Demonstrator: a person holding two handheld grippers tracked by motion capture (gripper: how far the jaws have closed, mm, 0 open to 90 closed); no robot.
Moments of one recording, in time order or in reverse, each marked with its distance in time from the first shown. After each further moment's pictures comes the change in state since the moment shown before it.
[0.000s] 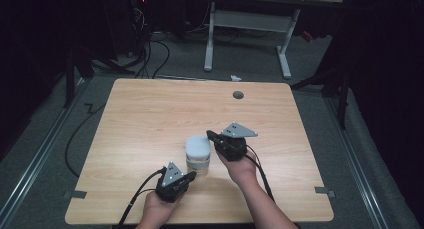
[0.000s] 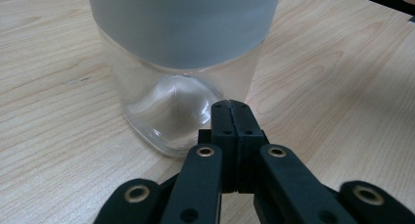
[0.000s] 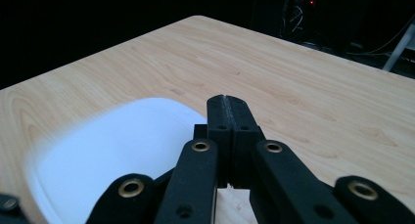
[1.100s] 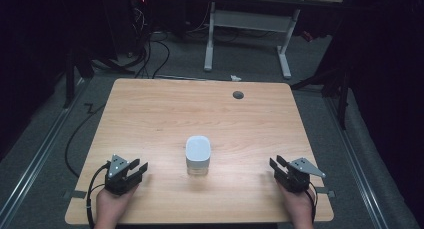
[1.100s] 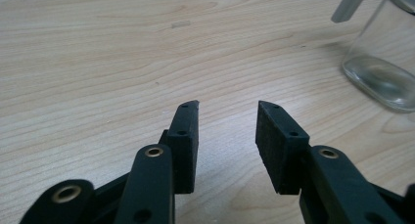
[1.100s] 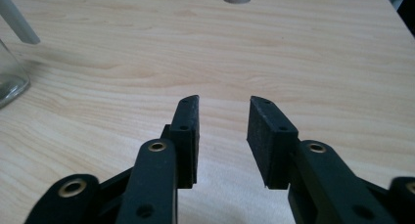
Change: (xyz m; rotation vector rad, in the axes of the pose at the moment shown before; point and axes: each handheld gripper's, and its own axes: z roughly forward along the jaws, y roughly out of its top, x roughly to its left) left arm 0.100 0.056 -0.069 -0.134 0.305 0.003; right arm -0.084 -0.126 -0.126 0.043 -0.361 0.177
